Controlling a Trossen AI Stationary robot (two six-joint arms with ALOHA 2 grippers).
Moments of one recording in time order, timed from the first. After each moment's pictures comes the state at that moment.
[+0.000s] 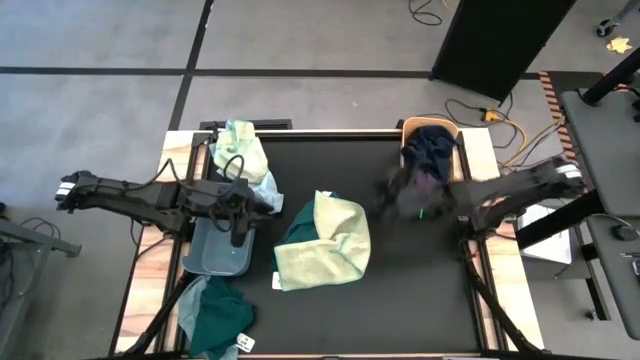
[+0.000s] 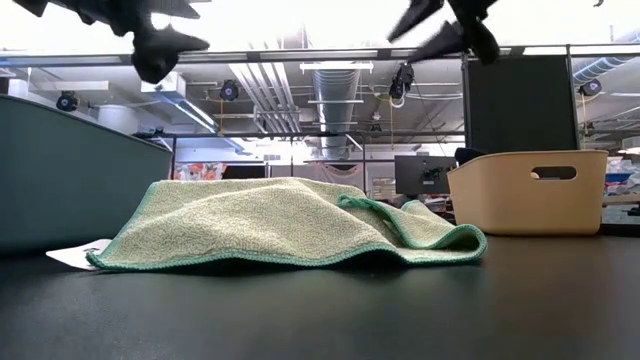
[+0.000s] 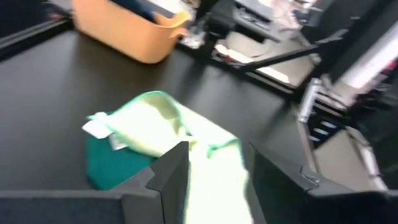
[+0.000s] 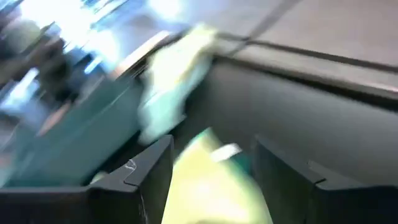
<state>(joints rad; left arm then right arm) -0.12 0.78 0.63 -0.18 -0.11 -0.46 0.19 1.24 1.00 -0.35 0.67 0.77</state>
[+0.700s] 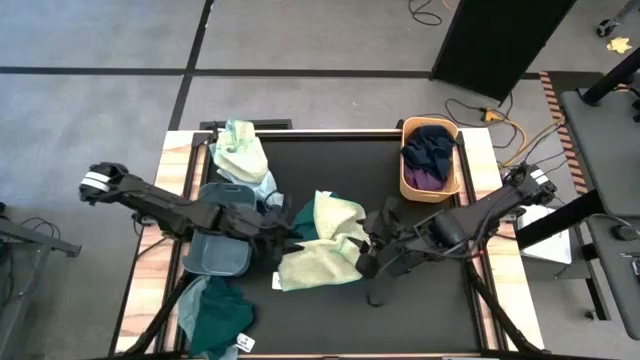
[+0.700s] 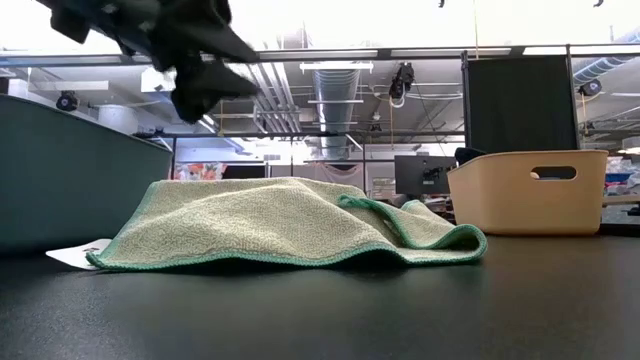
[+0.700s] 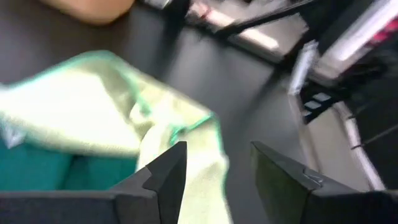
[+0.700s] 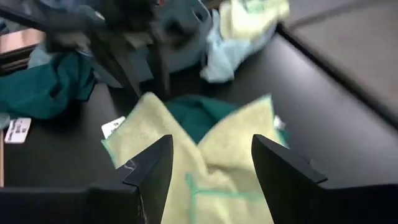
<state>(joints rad) -0.24 1.26 0.65 0.17 -0.13 -0.54 0.47 1.55 1.50 -0.81 0.69 0.66</state>
